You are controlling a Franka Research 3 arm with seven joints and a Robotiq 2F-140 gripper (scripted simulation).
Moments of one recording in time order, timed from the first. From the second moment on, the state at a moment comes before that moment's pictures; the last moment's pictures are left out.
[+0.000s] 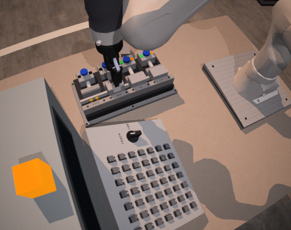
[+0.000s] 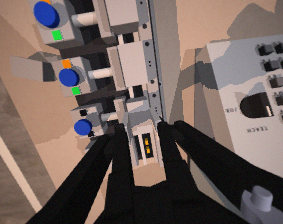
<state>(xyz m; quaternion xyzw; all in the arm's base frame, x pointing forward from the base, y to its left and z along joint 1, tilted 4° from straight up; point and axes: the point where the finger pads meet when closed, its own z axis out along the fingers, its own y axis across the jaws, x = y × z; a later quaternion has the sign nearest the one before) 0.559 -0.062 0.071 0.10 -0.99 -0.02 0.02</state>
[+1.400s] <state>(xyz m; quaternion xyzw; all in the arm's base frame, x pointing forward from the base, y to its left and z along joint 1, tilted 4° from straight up) 0.560 -0.062 0.071 0.10 -0.99 -0.02 0.02</state>
